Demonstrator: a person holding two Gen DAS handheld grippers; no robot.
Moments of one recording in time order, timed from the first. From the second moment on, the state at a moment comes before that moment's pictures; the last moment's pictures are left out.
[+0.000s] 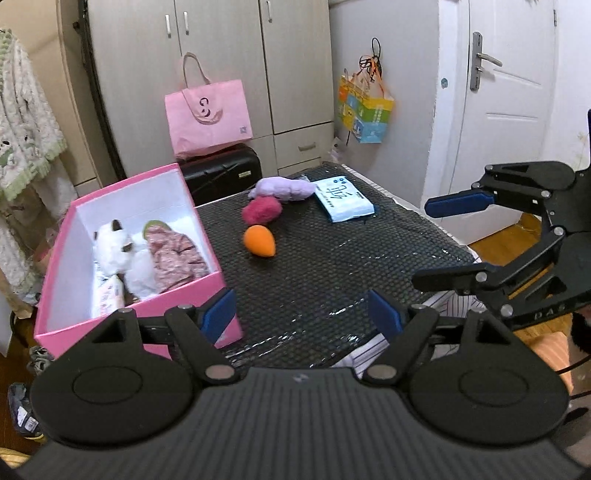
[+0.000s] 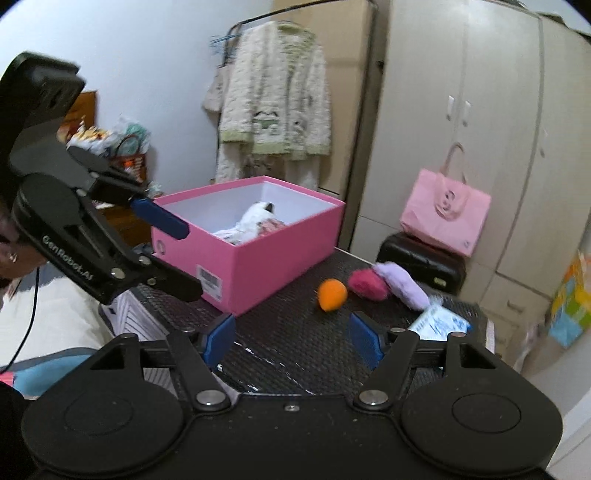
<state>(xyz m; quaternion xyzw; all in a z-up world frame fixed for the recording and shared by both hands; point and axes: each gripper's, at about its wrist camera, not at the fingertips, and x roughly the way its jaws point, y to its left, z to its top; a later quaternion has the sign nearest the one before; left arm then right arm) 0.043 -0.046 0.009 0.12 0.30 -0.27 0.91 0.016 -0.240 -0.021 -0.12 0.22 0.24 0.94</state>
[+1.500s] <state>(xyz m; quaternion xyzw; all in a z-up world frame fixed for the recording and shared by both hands) 0.197 -0.161 -0.096 0.15 0.25 -0.06 0.95 0.291 -0.280 -0.100 0.02 0.41 0.30 0.86</state>
